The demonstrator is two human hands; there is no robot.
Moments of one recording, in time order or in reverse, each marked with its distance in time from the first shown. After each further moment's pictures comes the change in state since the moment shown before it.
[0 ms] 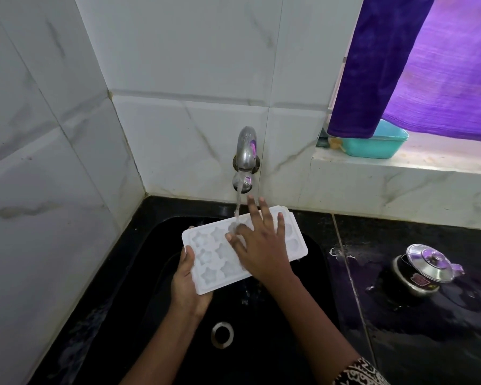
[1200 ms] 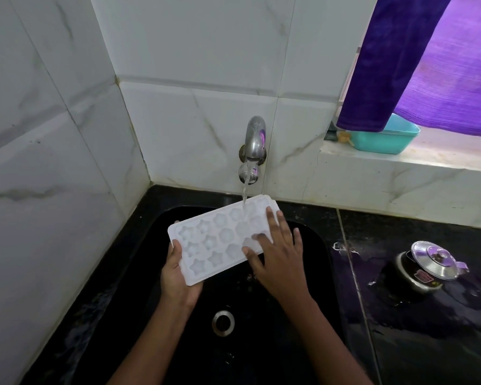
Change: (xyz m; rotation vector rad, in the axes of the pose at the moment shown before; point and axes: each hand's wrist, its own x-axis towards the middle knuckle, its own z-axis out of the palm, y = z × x) left_hand -0.002 0.014 -0.023 0.042 0.087 0.163; right_hand -0.045 0.014 0.003 0.028 0.051 0.043
